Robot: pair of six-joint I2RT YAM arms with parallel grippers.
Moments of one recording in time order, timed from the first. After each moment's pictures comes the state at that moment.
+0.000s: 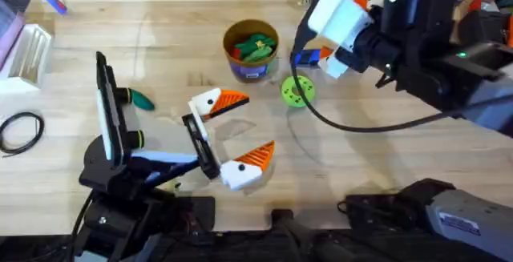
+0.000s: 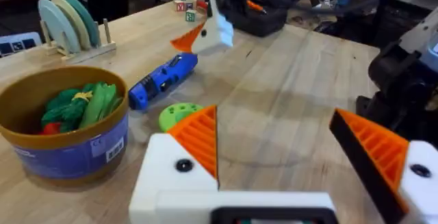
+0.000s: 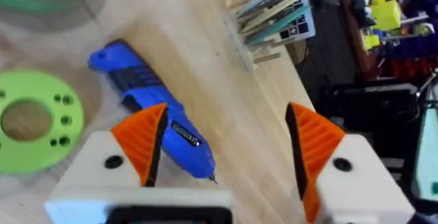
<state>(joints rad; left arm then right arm) -0.27 0.01 0.01 -0.08 0.85 -0.06 0.38 1.21 0.74 -0.12 0.24 -0.81</state>
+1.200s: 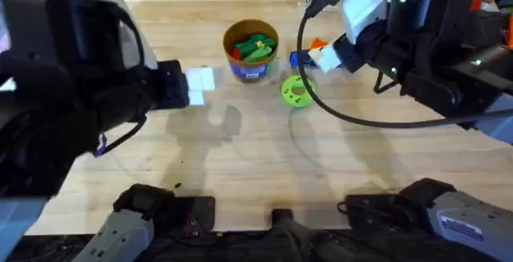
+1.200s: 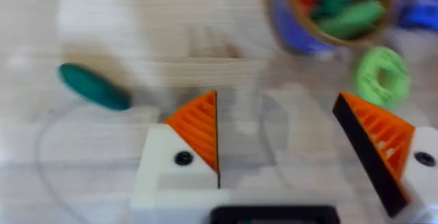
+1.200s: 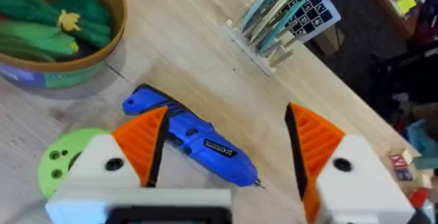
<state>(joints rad) -0.24 0.77 0.82 -0.86 0.02 -0.31 0.43 1.14 0.74 -0.13 0.24 -0.45</state>
